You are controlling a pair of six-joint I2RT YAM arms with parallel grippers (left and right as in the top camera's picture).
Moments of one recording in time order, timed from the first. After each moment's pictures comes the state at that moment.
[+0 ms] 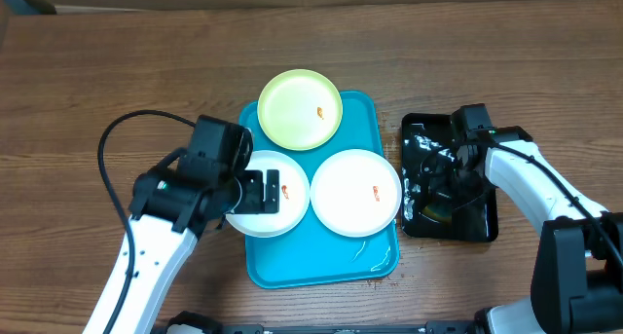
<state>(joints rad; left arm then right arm) -0.31 1.22 1.14 -1.13 0.02 -0.35 0.11 1.67 0.99 -0.90 -0.09 0.48</state>
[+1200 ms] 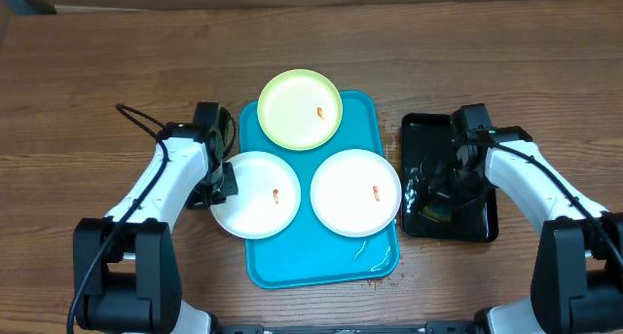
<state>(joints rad) -0.08 1.70 1.07 -1.00 -0.20 -0.39 0.11 1.67 0.99 -0.89 -0.09 0.48</state>
